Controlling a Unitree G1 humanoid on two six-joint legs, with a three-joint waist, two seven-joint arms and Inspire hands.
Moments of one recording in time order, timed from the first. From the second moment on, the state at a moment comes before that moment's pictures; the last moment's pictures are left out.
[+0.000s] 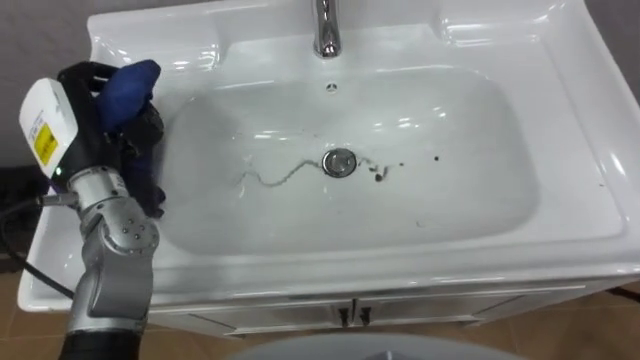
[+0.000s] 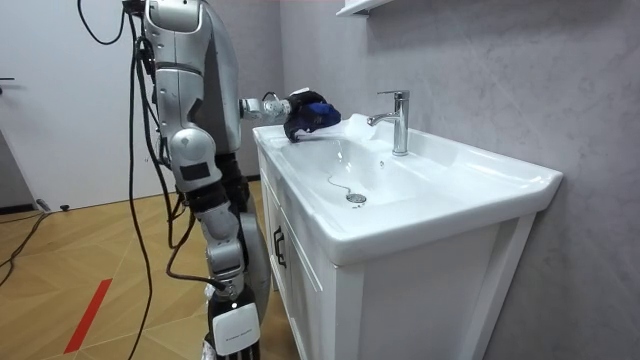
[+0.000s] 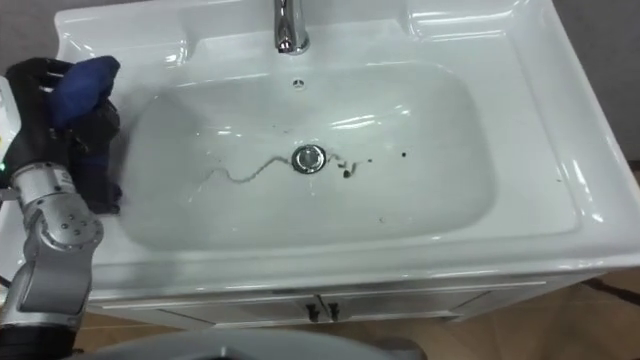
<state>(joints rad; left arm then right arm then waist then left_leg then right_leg) 0.15 0.26 0.05 -0.03 0.53 0.21 0.50 0.16 -0.30 0.07 1.23 -0.12 0.21 0.11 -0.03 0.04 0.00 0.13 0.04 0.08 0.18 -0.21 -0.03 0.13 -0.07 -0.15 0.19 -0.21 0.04</state>
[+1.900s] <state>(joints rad) 0.16 0.29 -0.25 0.14 0.75 0.16 0.38 0.12 -0.30 0.12 1.24 -0.17 0.18 0.16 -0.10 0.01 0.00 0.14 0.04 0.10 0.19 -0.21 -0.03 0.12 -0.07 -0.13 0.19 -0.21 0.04</state>
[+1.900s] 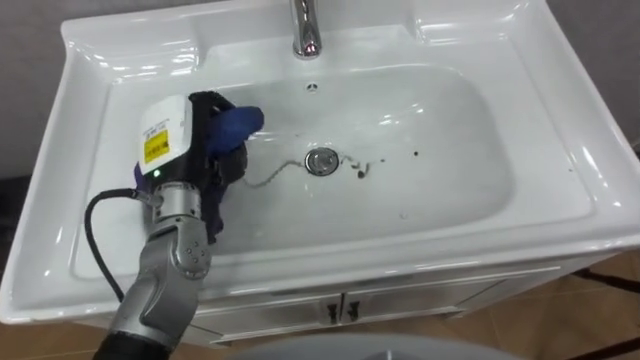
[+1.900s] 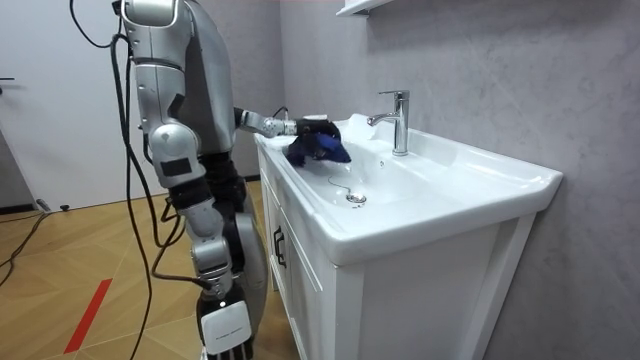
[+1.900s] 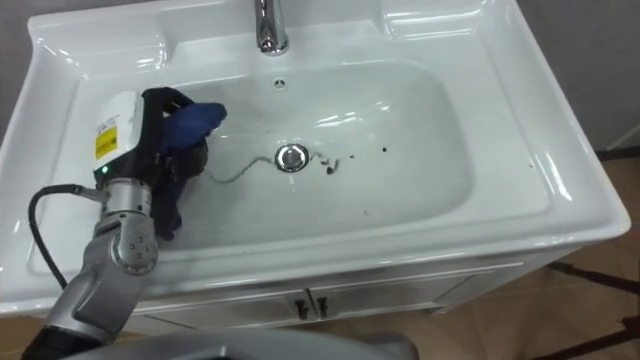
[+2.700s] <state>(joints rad) 0.16 0.29 -0.25 0.23 0.87 0.22 0.33 0.12 -0.30 0.12 1.19 -0.17 0.20 0.13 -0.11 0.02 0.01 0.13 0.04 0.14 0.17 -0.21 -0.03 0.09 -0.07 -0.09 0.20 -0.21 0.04</state>
